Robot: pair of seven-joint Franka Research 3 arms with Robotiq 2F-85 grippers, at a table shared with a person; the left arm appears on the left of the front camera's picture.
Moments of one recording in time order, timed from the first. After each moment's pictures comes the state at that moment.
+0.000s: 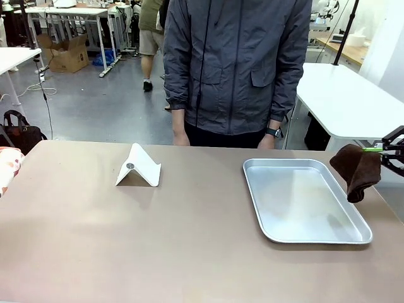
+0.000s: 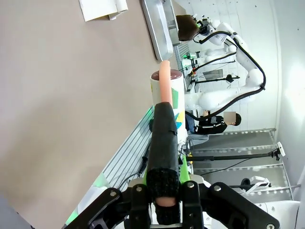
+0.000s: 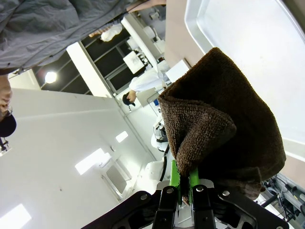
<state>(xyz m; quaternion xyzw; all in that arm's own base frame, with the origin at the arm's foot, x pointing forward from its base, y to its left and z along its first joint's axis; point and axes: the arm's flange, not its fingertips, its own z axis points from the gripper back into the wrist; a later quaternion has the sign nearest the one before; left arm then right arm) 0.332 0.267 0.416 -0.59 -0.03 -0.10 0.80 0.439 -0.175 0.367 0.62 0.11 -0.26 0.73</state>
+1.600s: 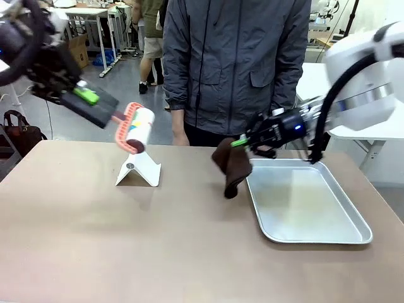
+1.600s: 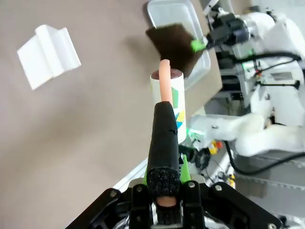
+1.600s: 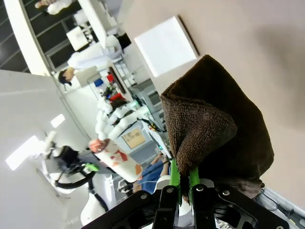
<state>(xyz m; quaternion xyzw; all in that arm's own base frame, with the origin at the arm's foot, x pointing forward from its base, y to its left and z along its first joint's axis) 0.417 -0.068 0.584 -0.39 -0.04 -0.13 0.91 0.481 0.192 0.391 0.51 0.13 -0.14 0.84</state>
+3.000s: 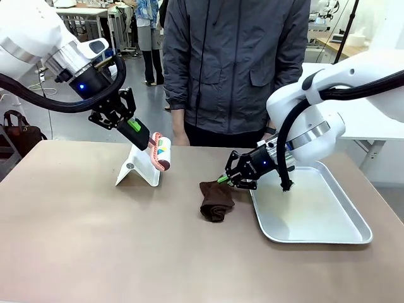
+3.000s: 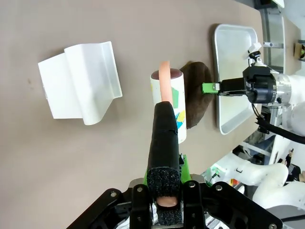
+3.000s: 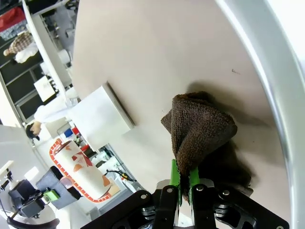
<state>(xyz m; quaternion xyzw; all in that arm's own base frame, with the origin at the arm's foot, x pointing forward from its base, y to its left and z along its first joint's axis) 0.513 -0.126 0.492 -0.31 -0.01 -0.03 0.95 0.496 0.219 0.292 0.40 0.07 -0.23 0.88</state>
